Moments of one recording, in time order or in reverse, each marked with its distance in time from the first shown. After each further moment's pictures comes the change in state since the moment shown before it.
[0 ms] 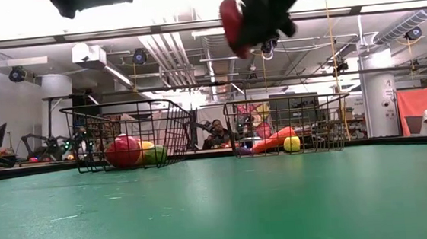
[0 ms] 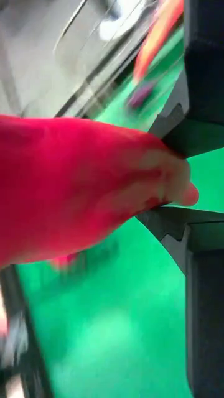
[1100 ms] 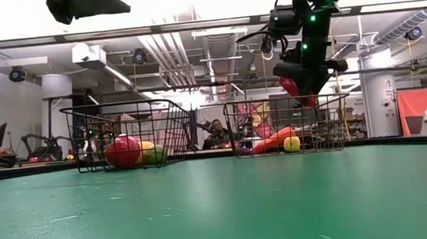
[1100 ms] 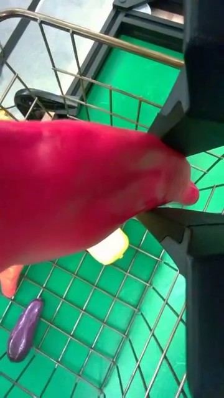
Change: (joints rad) left arm 0.002 0.011 0.000 -0.057 -0.034 -0.056; right arm -0.592 0.046 0.000 -0.452 -0.166 0.103
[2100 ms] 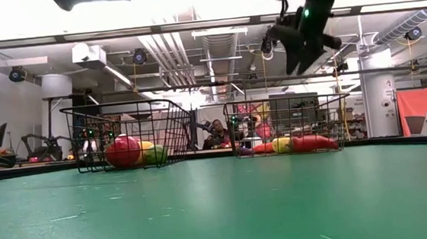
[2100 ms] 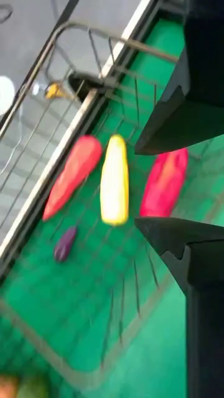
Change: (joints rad) left arm -0.002 0.000 0.157 -0.328 0.165 -0.117; right arm 0.148 -0.158 0.031 0.014 0.008 -0.011
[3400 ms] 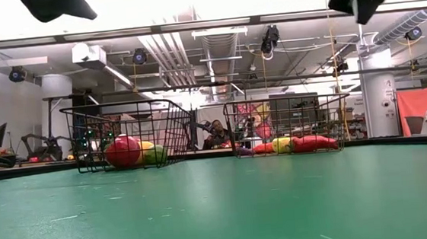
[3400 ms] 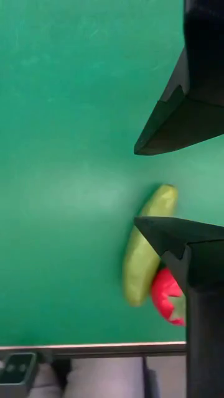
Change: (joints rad) left arm -0.003 0.000 0.131 -0.414 0.382 -0.339; right arm 0.782 -0.056 -0.031 -0.161 -0.368 -0.012
